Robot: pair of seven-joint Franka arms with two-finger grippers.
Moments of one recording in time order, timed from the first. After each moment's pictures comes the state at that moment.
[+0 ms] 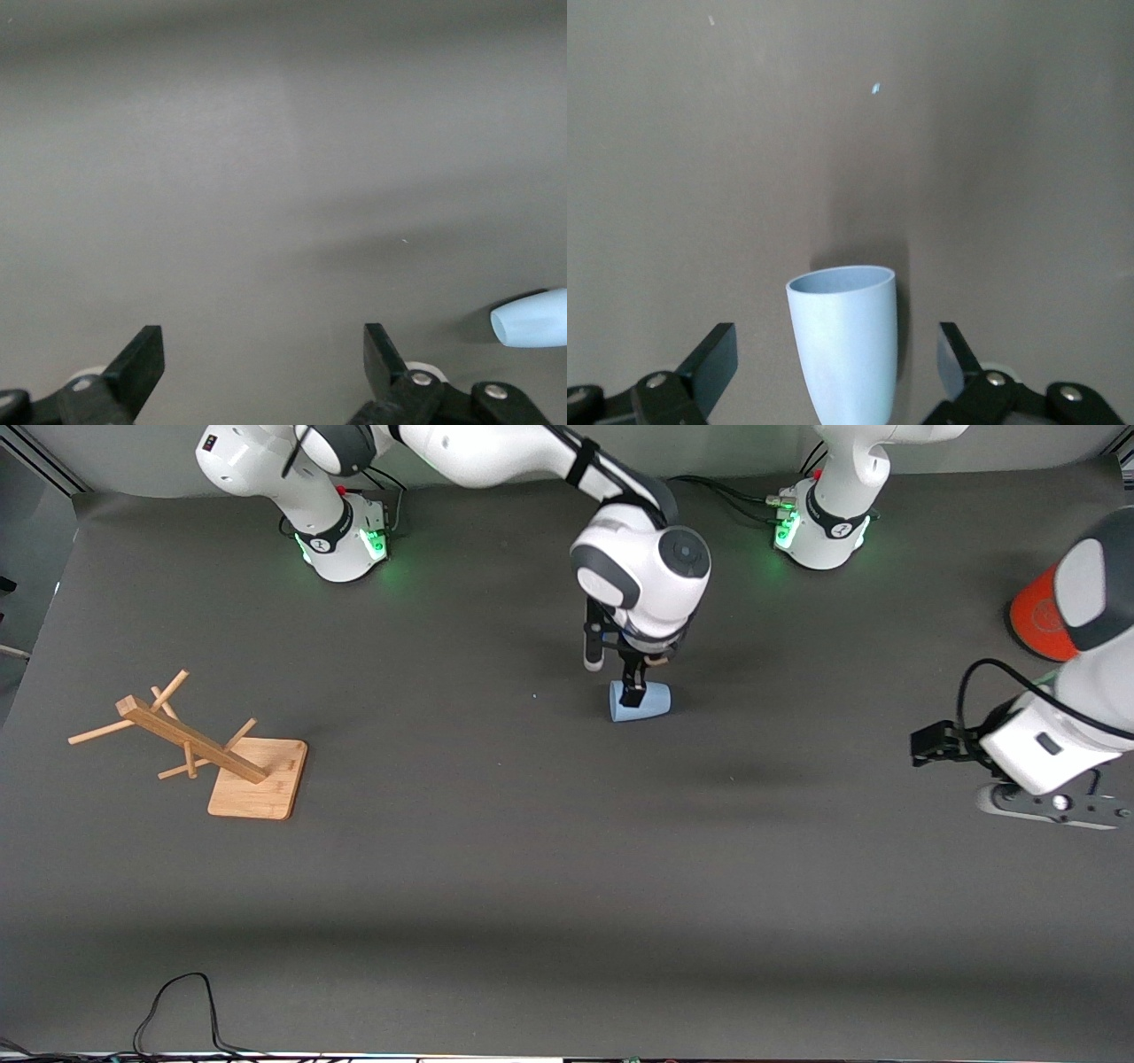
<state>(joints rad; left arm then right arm) -0.13 0.26 0.01 -1.44 0.00 1.66 0.07 1.09 0.81 -0.12 -1.12 0.00 1.73 2.58</state>
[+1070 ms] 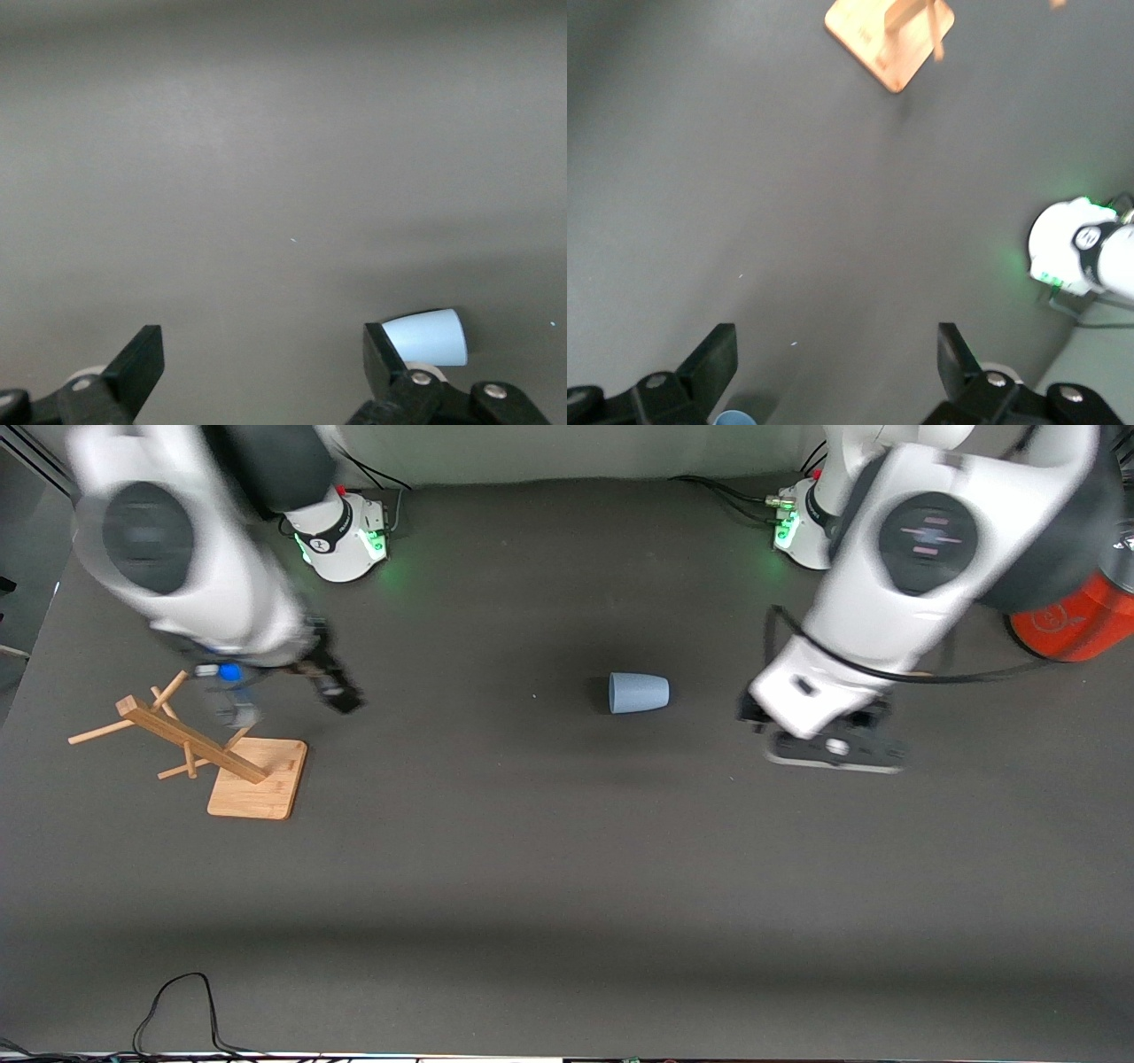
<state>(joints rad) -0.49 0.30 0.00 -1.37 0.11 1.61 -0.39 0.47 0.23 -0.15 -1.32 0.03 1.27 1.25</state>
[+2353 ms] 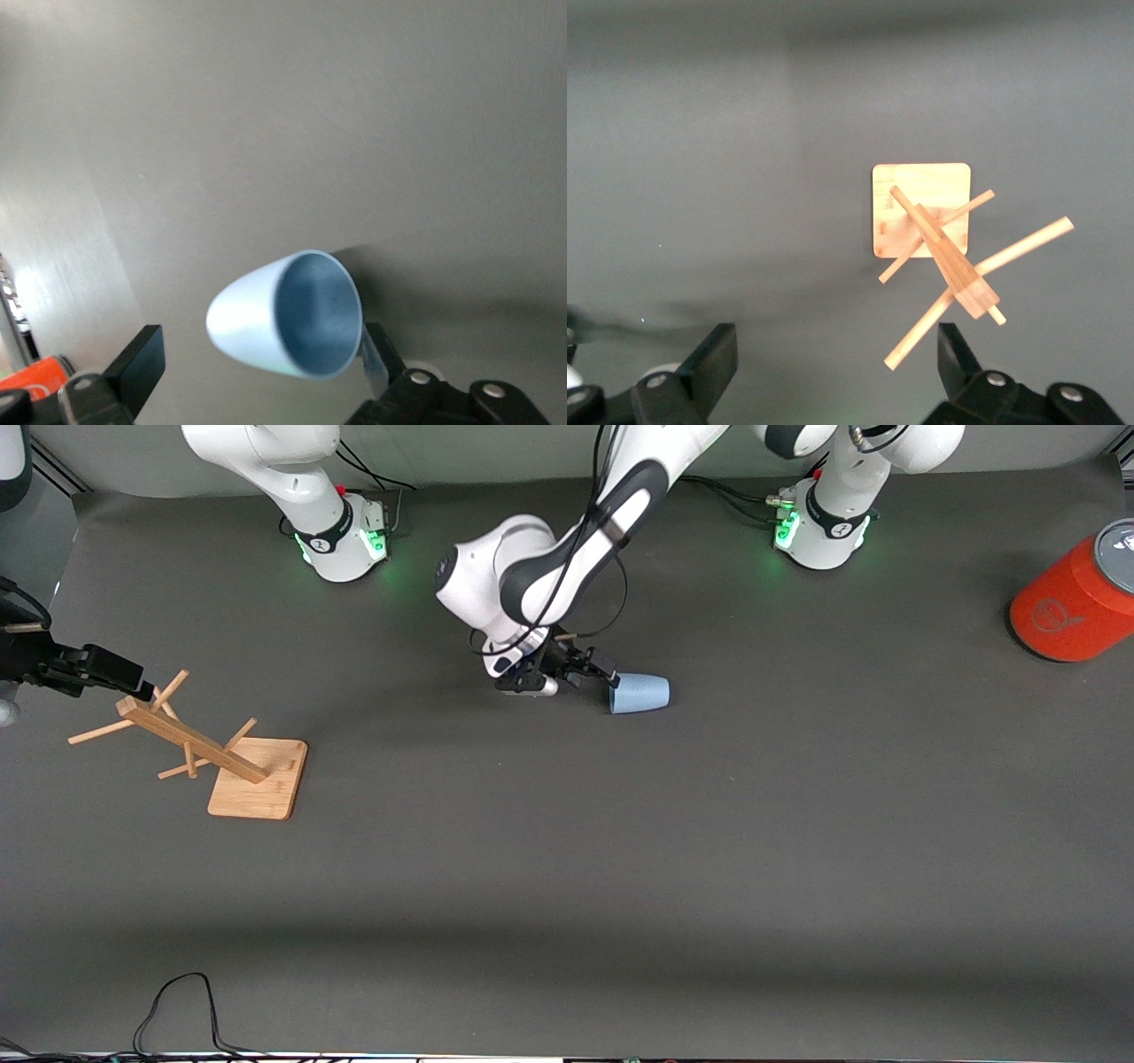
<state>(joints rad) -1.08 0.87 0.00 -1.25 0.42 1.54 -0.77 0.00 0.02 -0.05 -1.58 0.03 1.57 0.06</state>
